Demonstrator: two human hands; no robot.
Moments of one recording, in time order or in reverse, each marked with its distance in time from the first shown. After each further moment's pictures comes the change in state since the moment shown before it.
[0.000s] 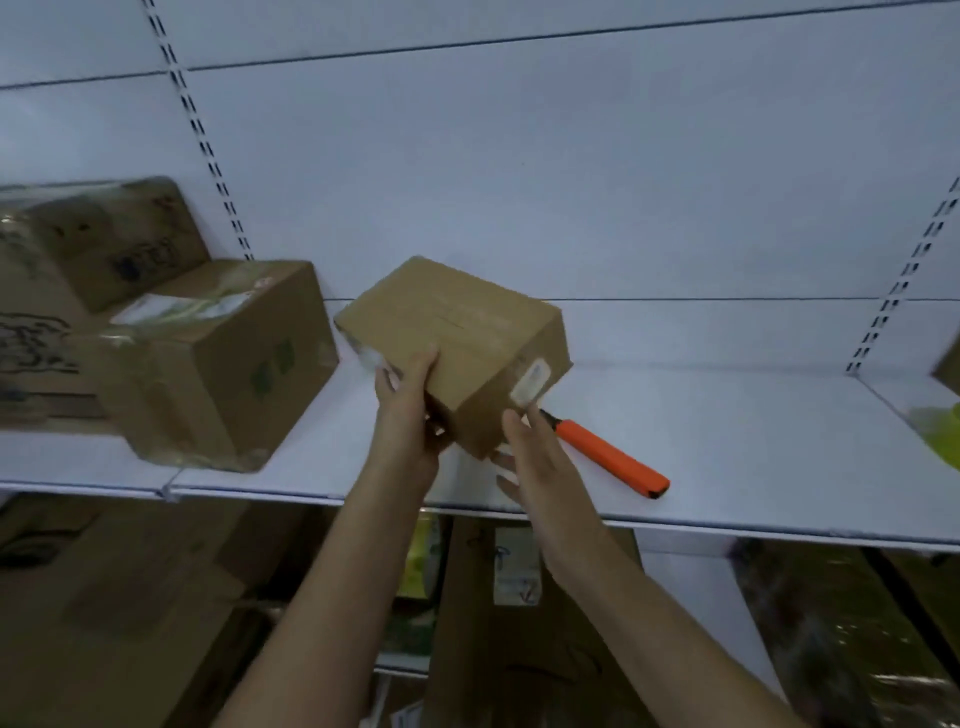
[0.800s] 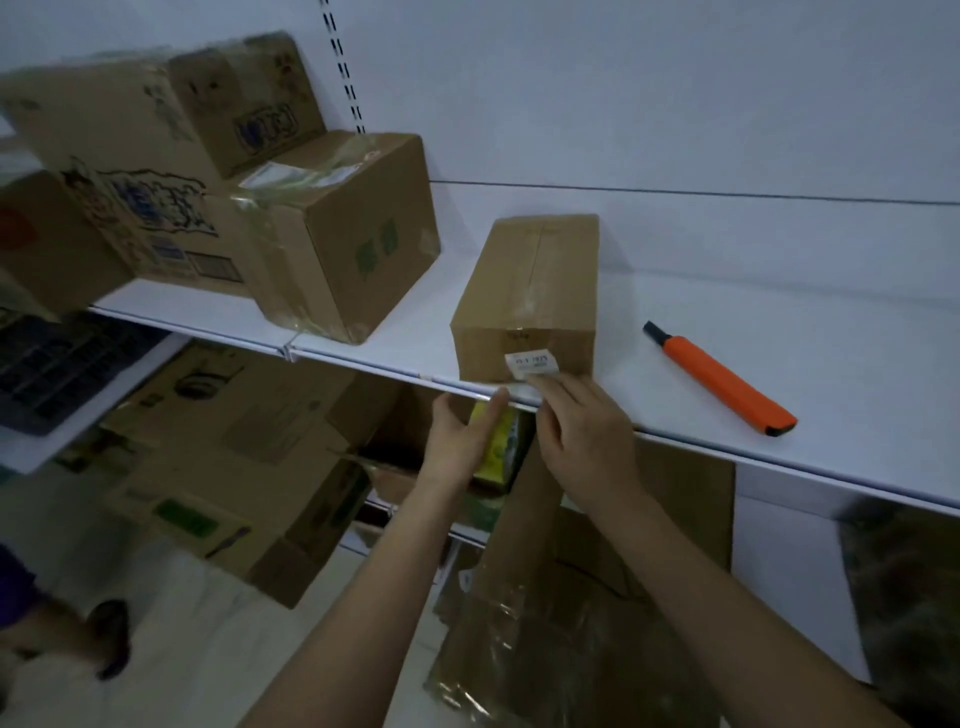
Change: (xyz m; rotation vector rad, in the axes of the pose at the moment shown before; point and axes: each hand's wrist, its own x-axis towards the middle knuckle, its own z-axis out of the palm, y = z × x) left_hand -0.036 -0.080 -0.091 0.607 0.250 -0.172; right_hand 0.025 0.098 0.009 -0.963 0.052 -0.746
